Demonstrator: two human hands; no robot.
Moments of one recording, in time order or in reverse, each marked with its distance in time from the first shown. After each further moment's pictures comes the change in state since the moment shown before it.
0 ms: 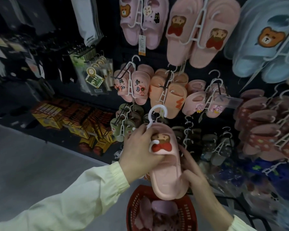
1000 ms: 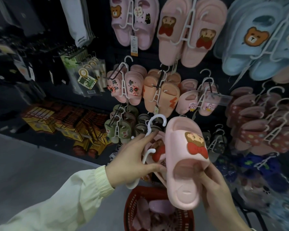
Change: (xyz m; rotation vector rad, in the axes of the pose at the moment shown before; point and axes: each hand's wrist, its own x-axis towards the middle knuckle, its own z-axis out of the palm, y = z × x) left_hand -0.018 -0.007 -0.014 -0.196 -0.333 0.043; right_hand -0.039 -0.023 -0.012 0.323 0.227 -0.034
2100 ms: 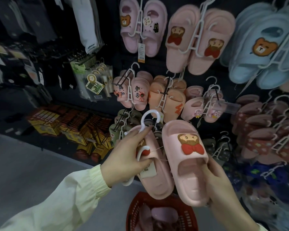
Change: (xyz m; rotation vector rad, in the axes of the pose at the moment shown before) left_hand 0.000 -0.015 -0.034 0.021 0.153 0.022; right_hand 0.028 -0.005 0.015 -0.277 0.105 0.045
